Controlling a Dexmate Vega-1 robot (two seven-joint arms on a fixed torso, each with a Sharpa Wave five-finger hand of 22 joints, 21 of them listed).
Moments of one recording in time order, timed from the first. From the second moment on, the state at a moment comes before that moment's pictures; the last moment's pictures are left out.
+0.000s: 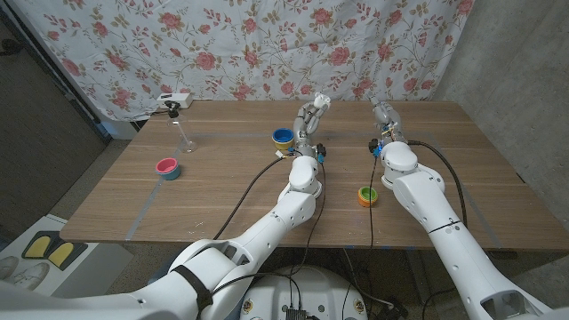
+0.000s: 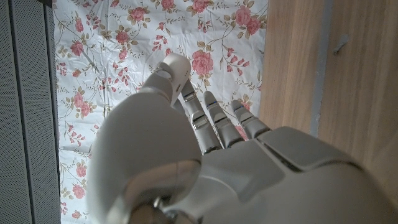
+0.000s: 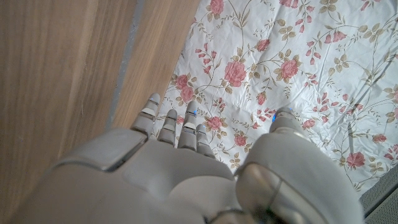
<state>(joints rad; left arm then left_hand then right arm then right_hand) 0.67 -0.14 0.58 -0.97 -0.42 -0.53 0.43 1.25 0.16 0.27 -0.15 0.17 0.31 -0.19 0.91 0.99 0.81 -0.15 0.50 0.36 0.45 -0.18 0.27 0.33 0.21 0.04 0.22 0.19 -0.98 -0.30 -0.22 -1.88 0.27 -0.36 -0.48 0.54 -0.02 0.16 -0.04 0.20 -0.01 0.06 0.20 0.20 0.24 0.08 0.24 0.35 0.01 0.12 0.22 0.24 0.17 0.21 0.19 0.17</state>
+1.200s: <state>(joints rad) 0.77 -0.03 0.54 -1.28 -0.78 -0.35 0.18 1.26 0.16 0.27 -0.15 0.18 0.31 -0.20 0.93 0.99 0.80 -0.16 0.50 0.36 0.45 -0.18 0.27 0.36 0.21 0.05 0.22 0.19 -1.01 -0.40 -0.21 -1.93 0.22 -0.35 -0.45 0.53 -0.02 0.16 -0.05 0.19 -0.01 0.06 0.21 0.20 0.25 0.07 0.24 0.34 0.01 0.12 0.22 0.24 0.17 0.21 0.19 0.17</state>
